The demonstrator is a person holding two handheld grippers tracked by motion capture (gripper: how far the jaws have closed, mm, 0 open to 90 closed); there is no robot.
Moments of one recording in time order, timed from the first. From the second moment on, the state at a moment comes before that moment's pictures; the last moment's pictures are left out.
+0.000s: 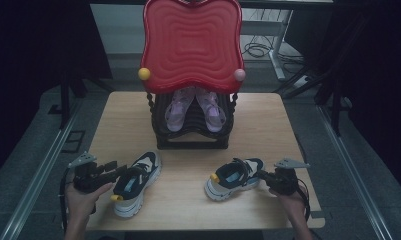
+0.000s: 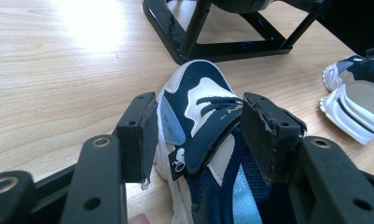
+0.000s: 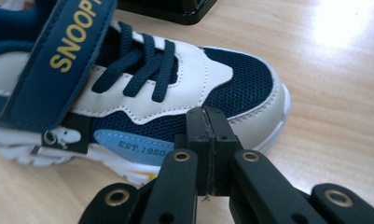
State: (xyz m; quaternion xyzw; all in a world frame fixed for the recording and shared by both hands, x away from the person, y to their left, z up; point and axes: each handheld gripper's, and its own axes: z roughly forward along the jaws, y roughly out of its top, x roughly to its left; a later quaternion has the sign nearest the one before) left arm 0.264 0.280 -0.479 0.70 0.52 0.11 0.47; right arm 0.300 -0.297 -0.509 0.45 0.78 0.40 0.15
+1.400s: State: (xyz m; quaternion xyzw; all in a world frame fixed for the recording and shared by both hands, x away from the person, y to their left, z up) left arm 0.264 0.282 -0.479 0.70 0.52 0.11 0.47; right arm 0.359 -0.264 -0.506 0.42 0.81 0.39 0.14
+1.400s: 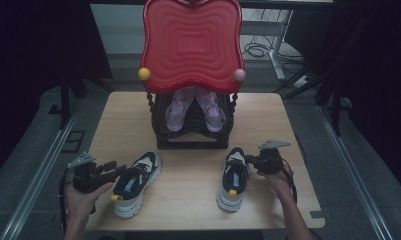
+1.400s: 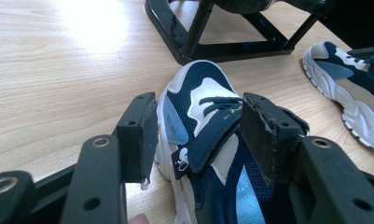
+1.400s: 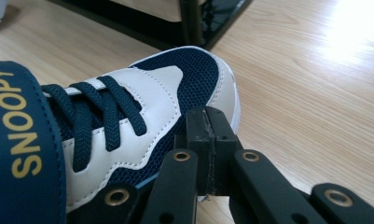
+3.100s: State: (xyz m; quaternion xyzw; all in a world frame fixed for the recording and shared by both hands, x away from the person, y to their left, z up) left arm 0.263 0.282 -0.479 0.70 0.52 0.12 0.47; right arm 0.365 -0.226 -0.513 0.34 0.83 0.44 0.07
